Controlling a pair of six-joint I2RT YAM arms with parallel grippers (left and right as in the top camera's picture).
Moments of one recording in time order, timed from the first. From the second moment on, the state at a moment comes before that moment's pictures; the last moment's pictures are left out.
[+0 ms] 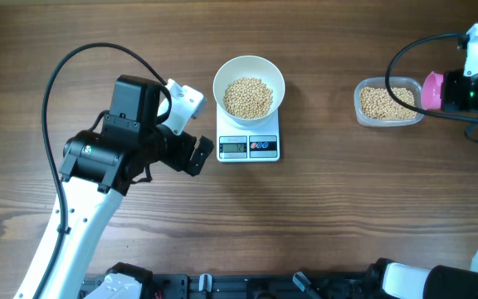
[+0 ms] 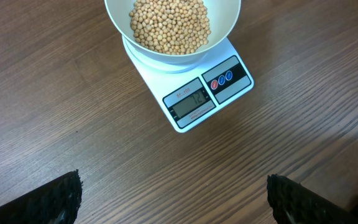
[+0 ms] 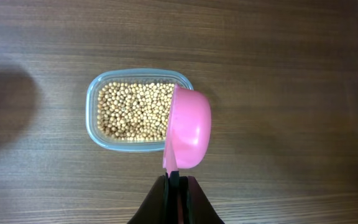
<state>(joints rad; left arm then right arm) -0.30 1.23 1.23 -1.01 0.22 0.20 -0.31 1.47 1.60 -1.12 -0.05 -0.30</state>
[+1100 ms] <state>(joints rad) -0.30 1.23 1.23 -1.01 0.22 0.20 0.19 1.89 1.60 -1.06 0.69 -0.16</state>
